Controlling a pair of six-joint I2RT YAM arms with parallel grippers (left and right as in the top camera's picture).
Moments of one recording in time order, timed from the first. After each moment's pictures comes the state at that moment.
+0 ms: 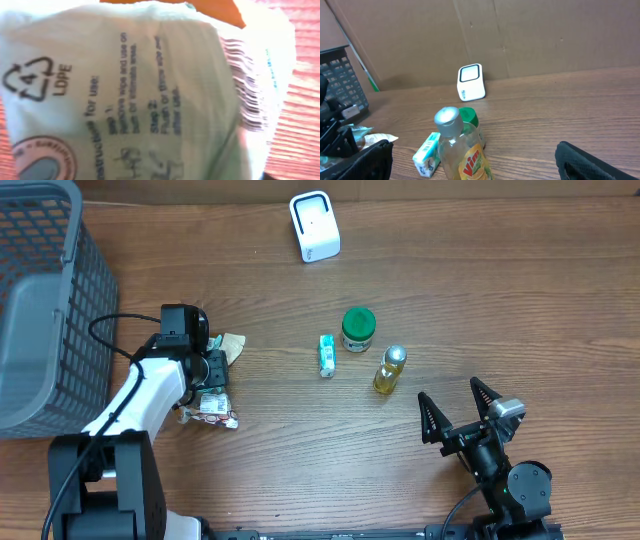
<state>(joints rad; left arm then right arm) 0.01 1.65 0.91 -0.52 -0.04 -0.14 0.20 0.01 0.02 -0.02 -0.14 0.25</state>
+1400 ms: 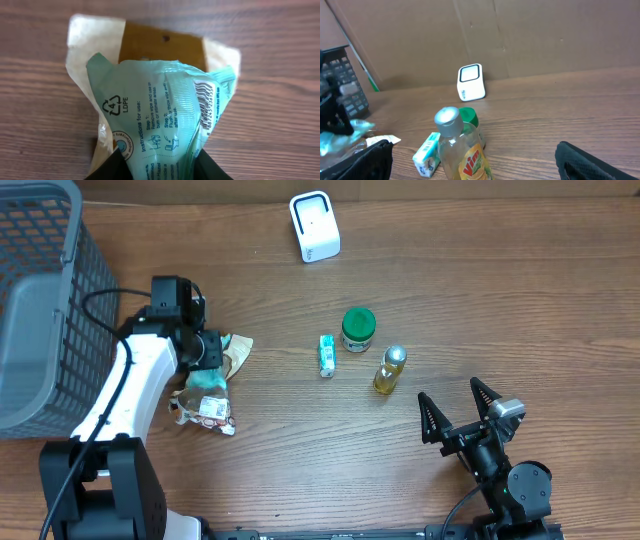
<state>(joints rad) 0.01 1.65 1.15 -0.77 0.03 -0.10 0.20 0.01 0.02 -0.02 -0.14 0.25</state>
